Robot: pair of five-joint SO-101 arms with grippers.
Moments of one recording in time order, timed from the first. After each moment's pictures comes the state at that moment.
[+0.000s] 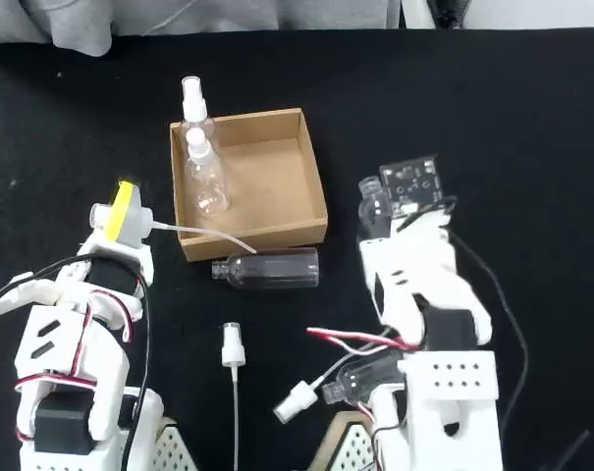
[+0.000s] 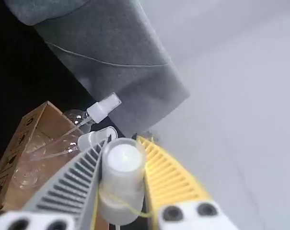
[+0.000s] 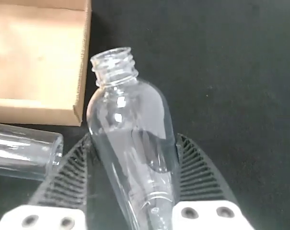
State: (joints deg) left arm -2.5 -99.7 66.0 44.3 55.4; right arm -1.2 -65.6 65.7 50.8 12.7
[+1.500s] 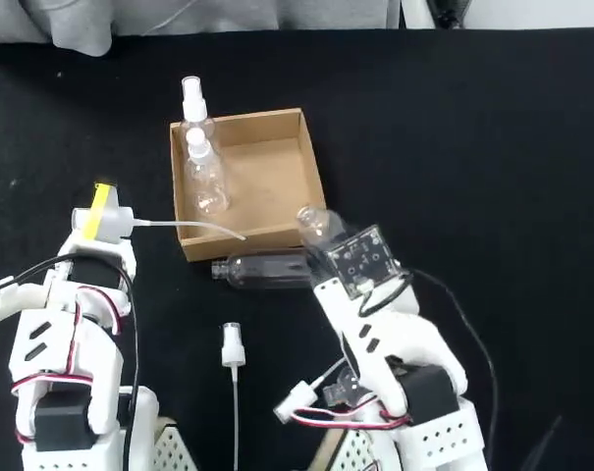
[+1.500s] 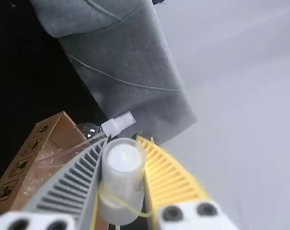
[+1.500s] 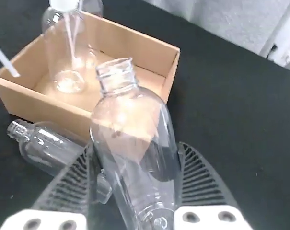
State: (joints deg) left arm -8.3 -100.2 67.6 44.3 61.0; right arm -18.5 -96.7 82.6 50.8 16.2
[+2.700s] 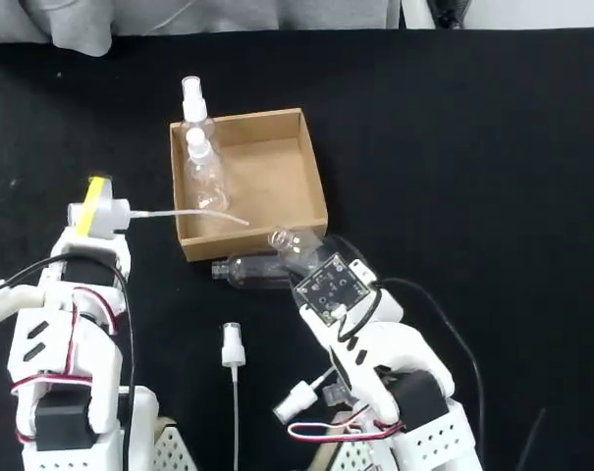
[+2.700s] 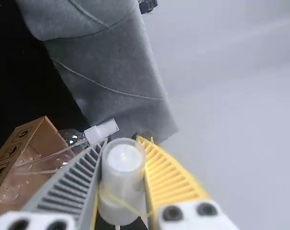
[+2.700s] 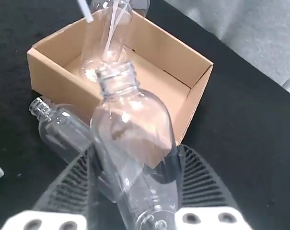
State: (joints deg) left arm -8.6 -100.3 68.4 40.0 65.0; right arm -23.6 -103.0 89.4 50.9 24.6
